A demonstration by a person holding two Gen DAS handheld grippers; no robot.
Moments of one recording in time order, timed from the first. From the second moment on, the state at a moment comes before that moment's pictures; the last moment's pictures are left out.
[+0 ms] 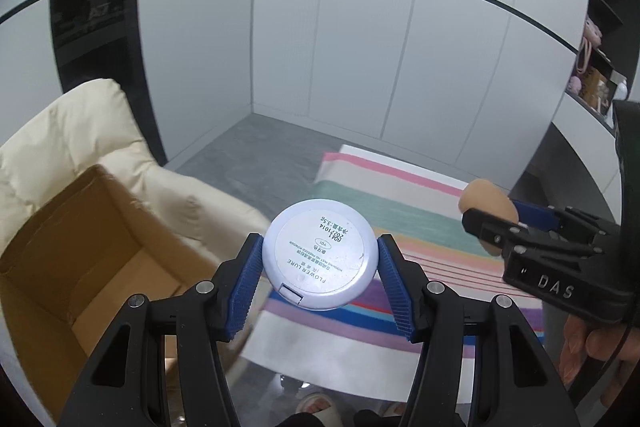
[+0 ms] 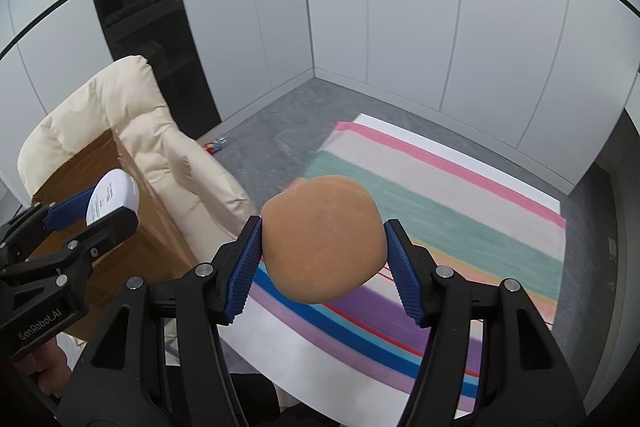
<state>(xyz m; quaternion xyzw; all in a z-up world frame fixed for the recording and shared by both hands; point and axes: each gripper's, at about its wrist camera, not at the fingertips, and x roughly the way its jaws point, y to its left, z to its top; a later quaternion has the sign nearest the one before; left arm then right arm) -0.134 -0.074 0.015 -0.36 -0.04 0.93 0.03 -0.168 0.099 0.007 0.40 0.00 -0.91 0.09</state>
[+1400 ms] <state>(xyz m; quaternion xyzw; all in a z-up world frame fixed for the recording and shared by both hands) -0.058 -0.252 -0.008 -0.38 -0.07 0.91 -0.15 -0.163 -0.125 0.011 0.38 0.07 -0.88 0.26</state>
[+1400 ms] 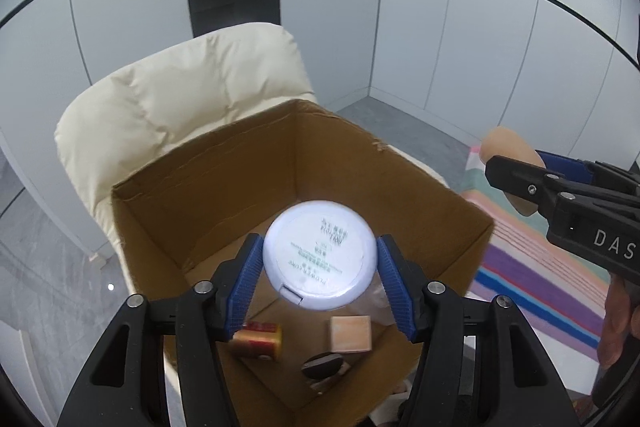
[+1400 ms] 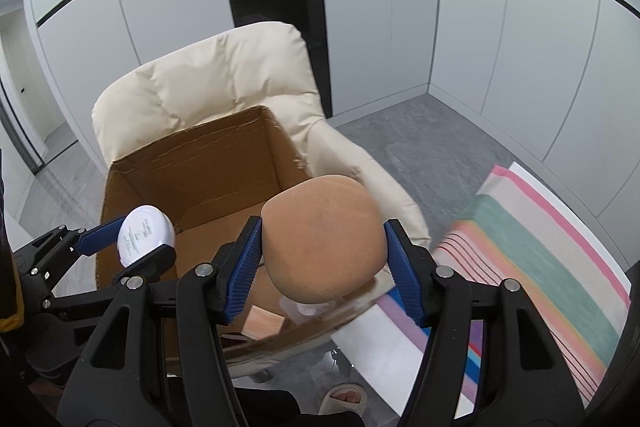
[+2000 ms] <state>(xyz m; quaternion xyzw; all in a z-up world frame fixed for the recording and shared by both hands) -0.007 -0.320 -0.002 -0.36 -0.06 0.90 -0.25 -0.141 -0.206 0.003 0.39 0.10 -0.86 0.31</state>
